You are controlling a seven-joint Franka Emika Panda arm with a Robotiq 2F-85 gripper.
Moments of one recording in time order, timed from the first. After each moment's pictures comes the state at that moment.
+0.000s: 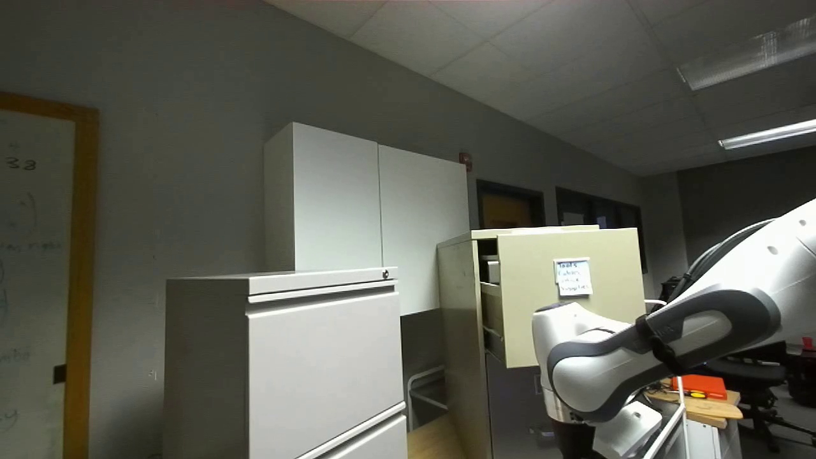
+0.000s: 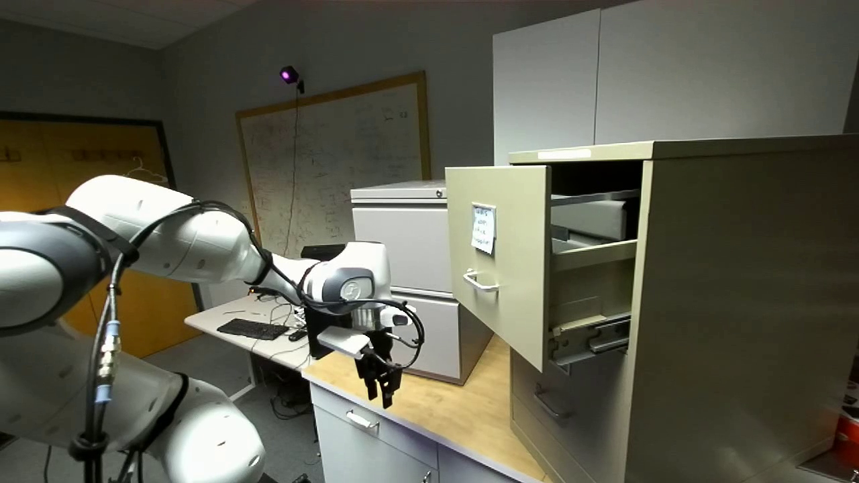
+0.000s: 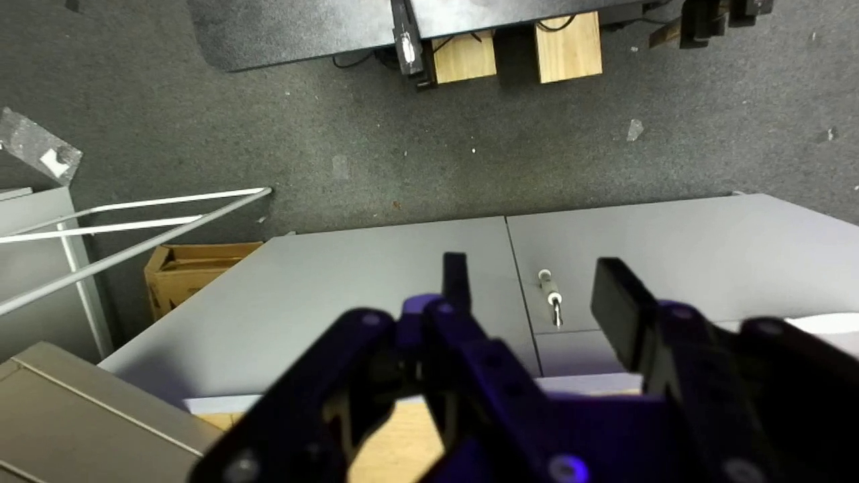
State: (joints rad) arm -0.14 -0.65 -0.03 -2.78 -0.13 2.07 0.06
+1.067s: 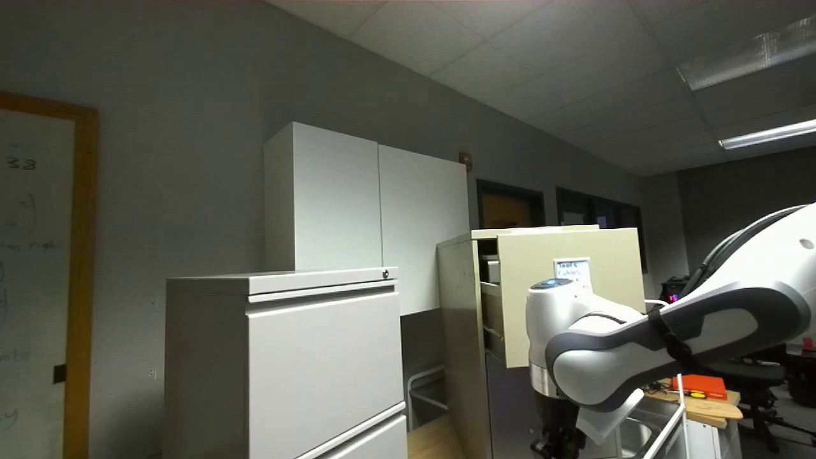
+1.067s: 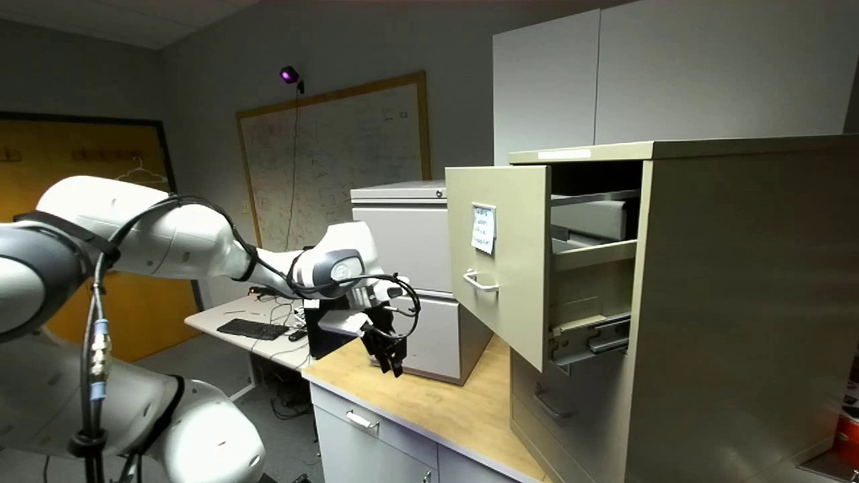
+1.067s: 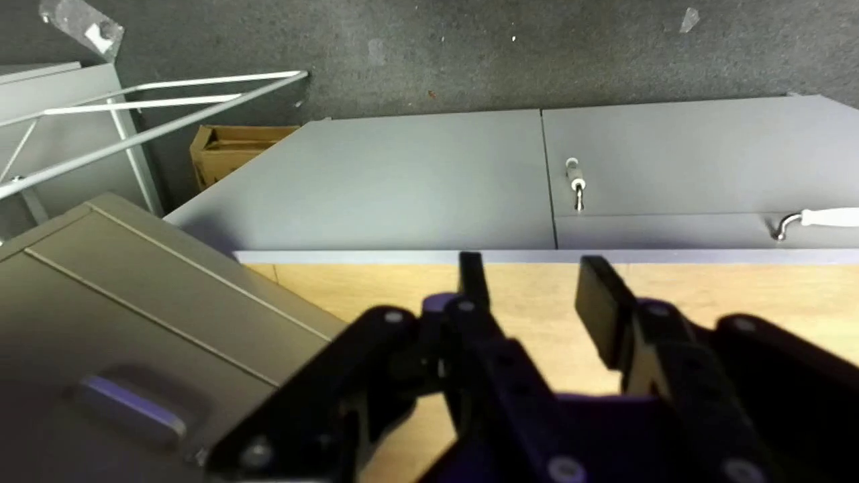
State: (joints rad) arm -0.14 -0.71 0.03 -2.74 -0.19 2.16 0.11
